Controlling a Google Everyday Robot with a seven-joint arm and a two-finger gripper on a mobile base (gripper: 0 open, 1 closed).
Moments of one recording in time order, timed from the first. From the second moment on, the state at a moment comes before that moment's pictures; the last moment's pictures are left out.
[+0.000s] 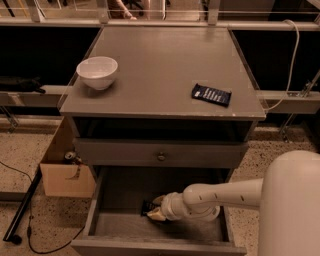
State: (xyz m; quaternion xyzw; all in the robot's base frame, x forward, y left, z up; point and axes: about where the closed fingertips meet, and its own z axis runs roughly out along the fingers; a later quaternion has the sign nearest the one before) arm 0.514 0.022 0.358 -0.52 0.78 0.20 0.29
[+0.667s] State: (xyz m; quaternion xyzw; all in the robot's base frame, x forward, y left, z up) arm 0.515 0.017 0.383 -0.53 0.77 0.18 0.29
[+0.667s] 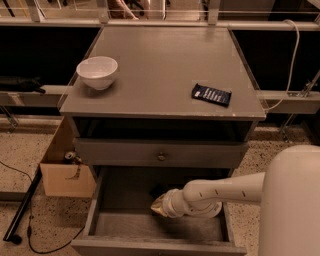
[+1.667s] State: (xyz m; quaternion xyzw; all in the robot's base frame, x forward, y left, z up) arm 0.522 0.011 0.415 -0.55 0.77 0.16 0.30
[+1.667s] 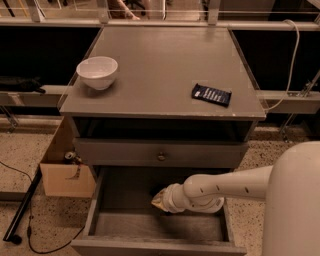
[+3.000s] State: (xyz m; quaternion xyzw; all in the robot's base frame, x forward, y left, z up) arm 0.544 -0.028 0.370 -0.51 0.79 0.16 0.28
